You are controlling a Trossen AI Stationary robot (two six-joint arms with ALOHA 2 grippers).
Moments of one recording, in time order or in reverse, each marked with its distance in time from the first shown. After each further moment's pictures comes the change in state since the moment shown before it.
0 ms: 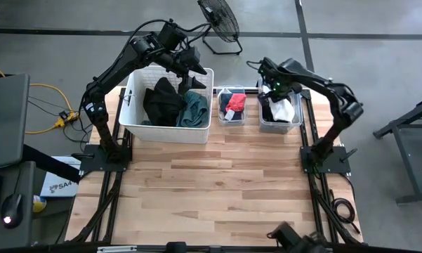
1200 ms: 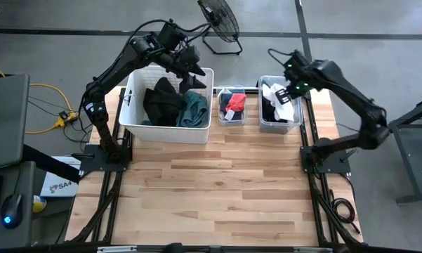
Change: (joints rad) left arm 0.000 -0.001 0.000 -0.006 -0.016 -0.121; right arm -0.018 -0.331 -0.002 -0.078 0.048 -0.175
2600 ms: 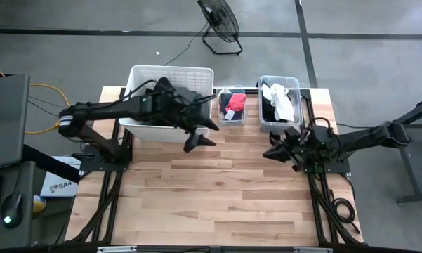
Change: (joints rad) left arm -0.506 -0.284 -0.650 0.617 -0.146 -0.314; right arm 0.943 -0.711 -1.188 1.938 -0.415 0.397
